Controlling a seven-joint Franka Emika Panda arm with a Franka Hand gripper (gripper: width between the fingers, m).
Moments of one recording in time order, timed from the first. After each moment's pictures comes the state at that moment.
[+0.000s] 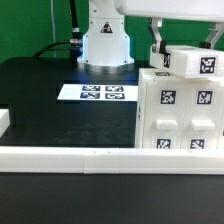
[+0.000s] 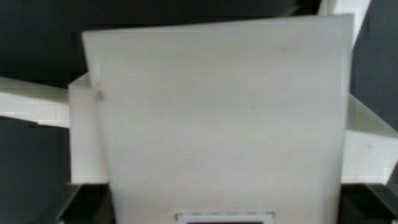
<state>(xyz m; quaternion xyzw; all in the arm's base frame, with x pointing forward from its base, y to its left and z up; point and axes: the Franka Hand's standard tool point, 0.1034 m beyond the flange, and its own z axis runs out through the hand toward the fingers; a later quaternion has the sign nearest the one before) 0.607 0.085 0.159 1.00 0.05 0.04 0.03</state>
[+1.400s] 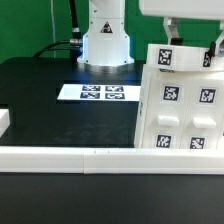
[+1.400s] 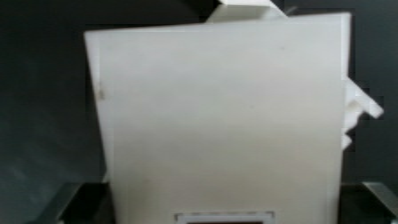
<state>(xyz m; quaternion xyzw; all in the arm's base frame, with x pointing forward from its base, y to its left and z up) 0.606 0.104 0.161 0.88 -0.48 0.05 -0.01</state>
